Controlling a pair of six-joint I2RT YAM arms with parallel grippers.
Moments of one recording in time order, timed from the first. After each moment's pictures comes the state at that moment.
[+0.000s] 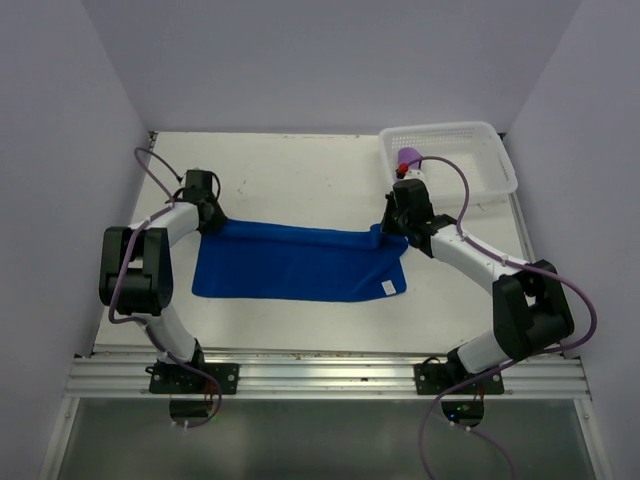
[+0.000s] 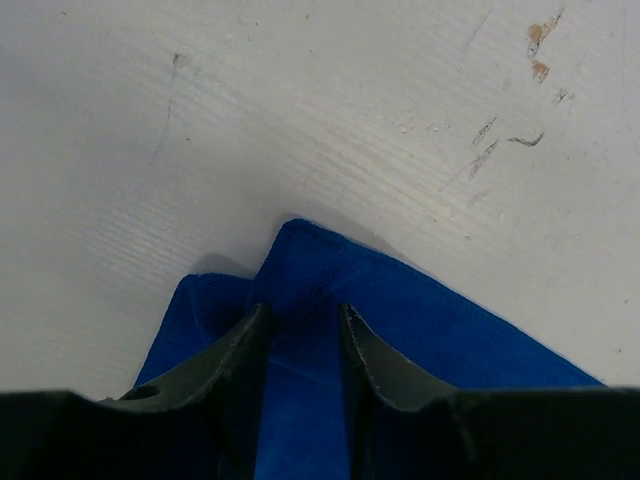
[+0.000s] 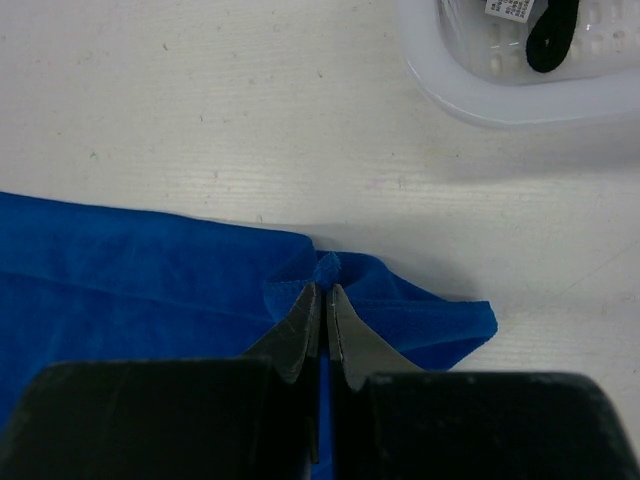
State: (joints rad) left arm -0.02 1.76 1.05 -0.27 -0.16 -0.51; right arm 0.41 1.50 0.94 -0.16 0.16 0.44
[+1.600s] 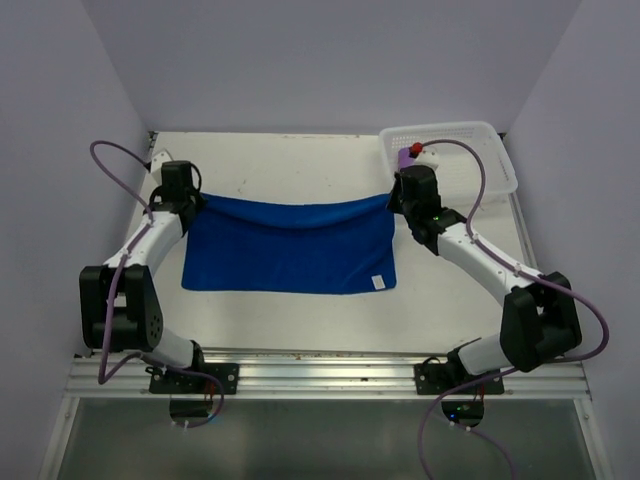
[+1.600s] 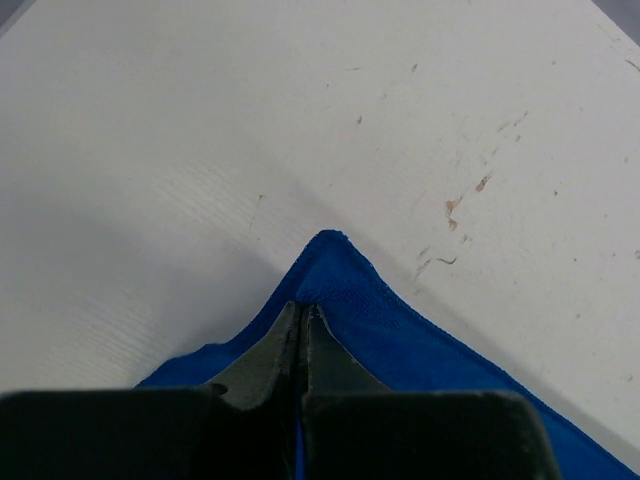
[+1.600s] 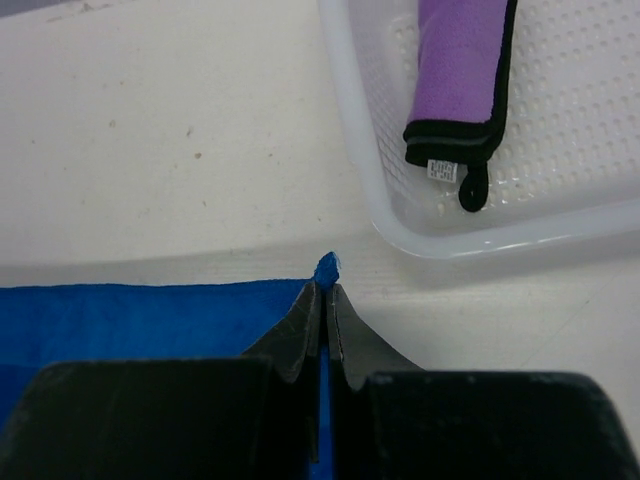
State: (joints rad) left arm 0.01 1.52 1.03 -0.20 -0.30 -0.55; right arm 0.41 1.44 1.00 -0.07 0.32 0.42
